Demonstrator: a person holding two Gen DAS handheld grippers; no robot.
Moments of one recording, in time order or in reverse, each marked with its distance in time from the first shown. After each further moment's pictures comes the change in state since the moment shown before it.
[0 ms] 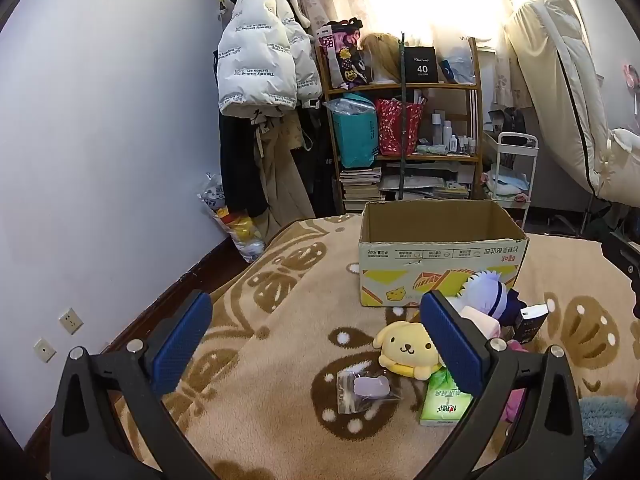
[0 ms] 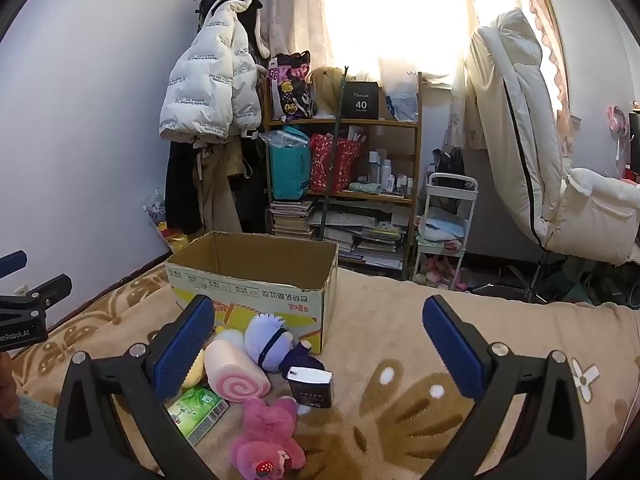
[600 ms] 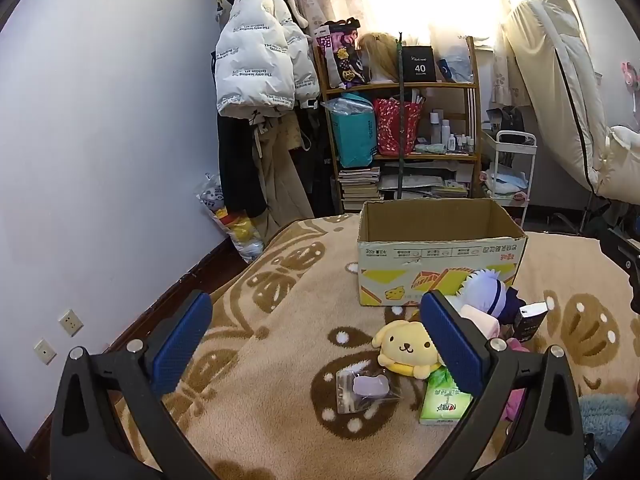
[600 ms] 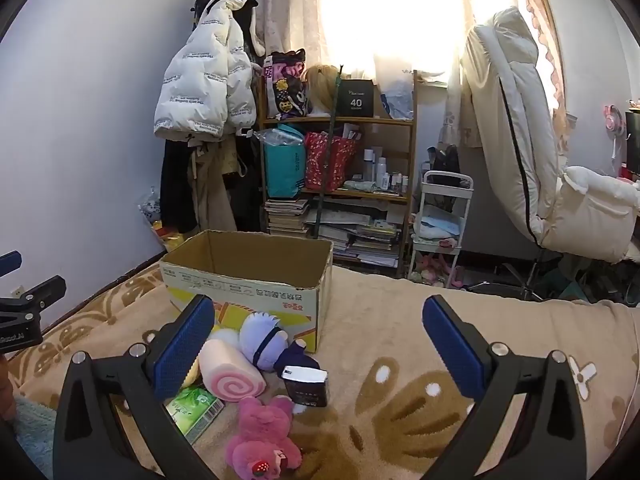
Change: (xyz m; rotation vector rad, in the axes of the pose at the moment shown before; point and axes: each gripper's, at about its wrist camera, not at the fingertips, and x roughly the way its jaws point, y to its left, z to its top) left arm 0.000 0.000 0.000 0.007 -0.003 0.002; right arm 0.001 -0.002 0.000 0.008 -0.005 -0.013
